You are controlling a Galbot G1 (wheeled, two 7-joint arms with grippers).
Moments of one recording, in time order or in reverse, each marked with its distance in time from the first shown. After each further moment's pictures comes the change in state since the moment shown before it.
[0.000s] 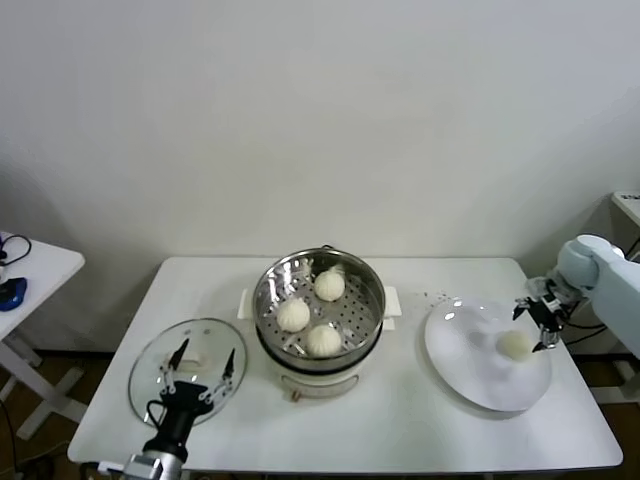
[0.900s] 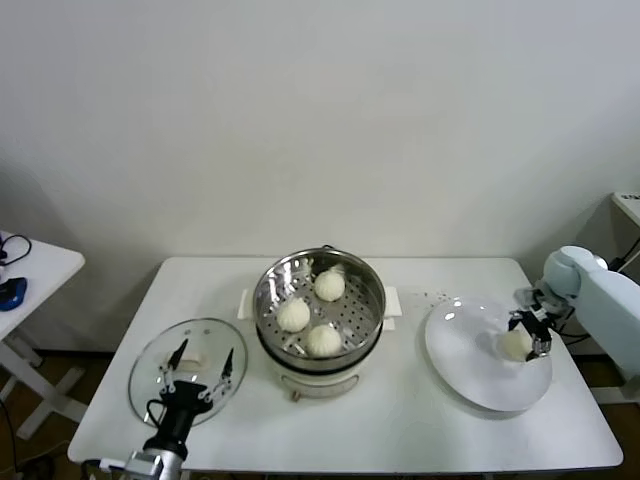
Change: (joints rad) left arm -0.015 -0.001 -0.002 0.020 -0.001 0.002 -0.003; right arm -0.042 0.061 0.038 -0.071 -0.058 0.012 -0.005
